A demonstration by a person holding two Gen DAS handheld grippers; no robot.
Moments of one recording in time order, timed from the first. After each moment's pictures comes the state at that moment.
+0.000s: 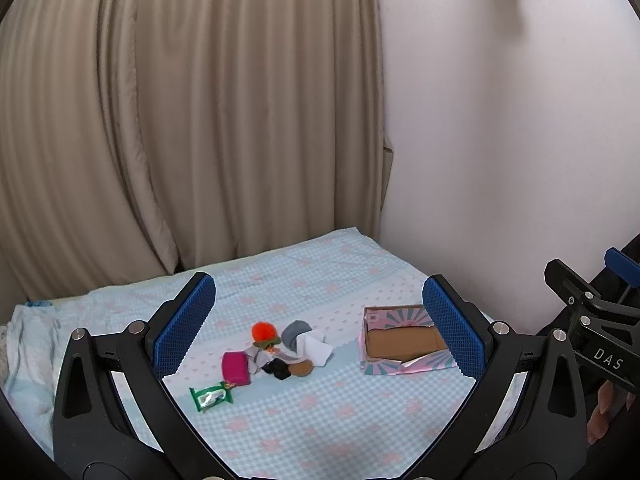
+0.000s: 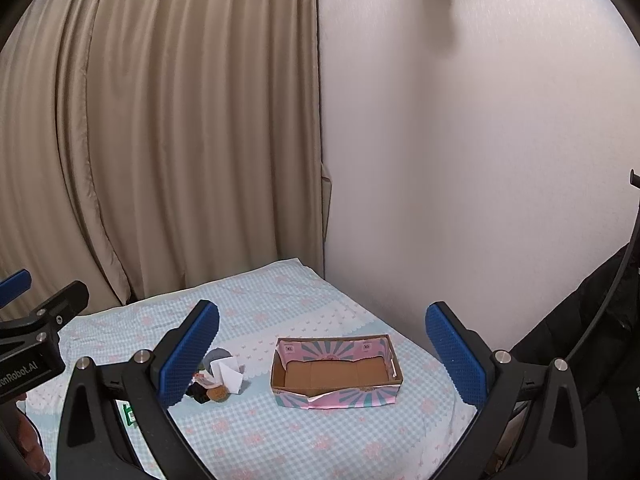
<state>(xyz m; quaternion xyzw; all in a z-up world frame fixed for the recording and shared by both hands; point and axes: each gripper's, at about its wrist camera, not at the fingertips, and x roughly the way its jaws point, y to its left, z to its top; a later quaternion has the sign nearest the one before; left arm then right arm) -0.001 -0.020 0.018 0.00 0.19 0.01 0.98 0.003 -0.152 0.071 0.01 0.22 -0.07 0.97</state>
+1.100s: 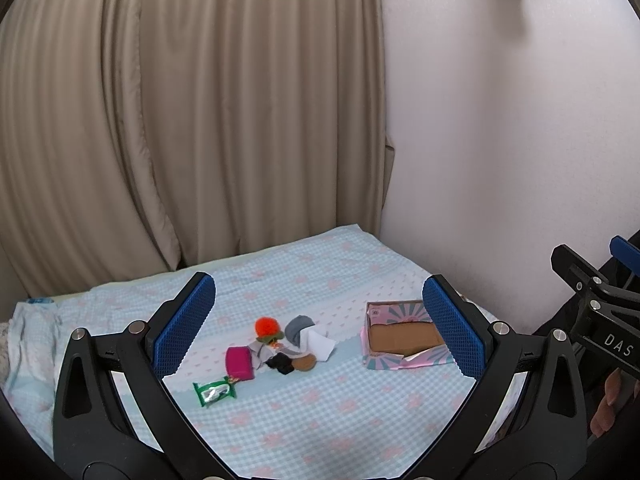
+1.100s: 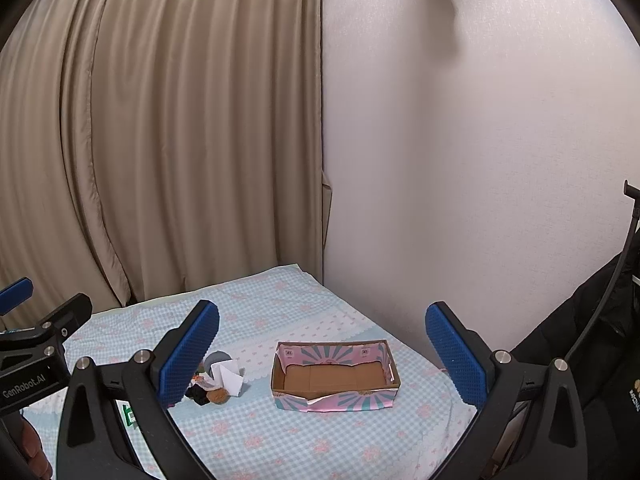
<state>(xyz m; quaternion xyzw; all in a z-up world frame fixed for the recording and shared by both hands) -0.014 -0.018 0.014 0.00 0.20 0.01 0.98 0.060 -0.138 0.039 0.00 0.21 -0.08 0.97</state>
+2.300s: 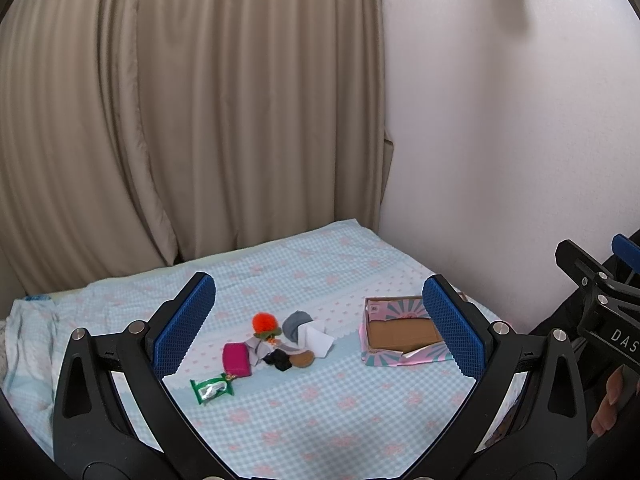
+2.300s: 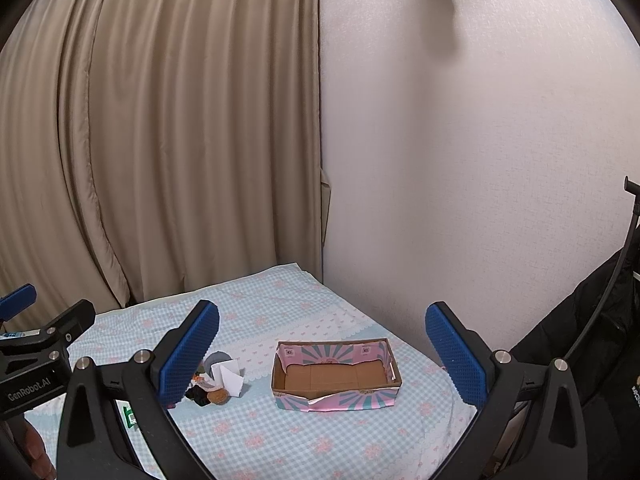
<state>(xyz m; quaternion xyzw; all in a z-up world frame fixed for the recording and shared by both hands) -0.008 -0.012 0.020 0.00 0.21 0.00 0.98 0.029 -0.139 0.017 0.00 0.20 -0.08 0.98</state>
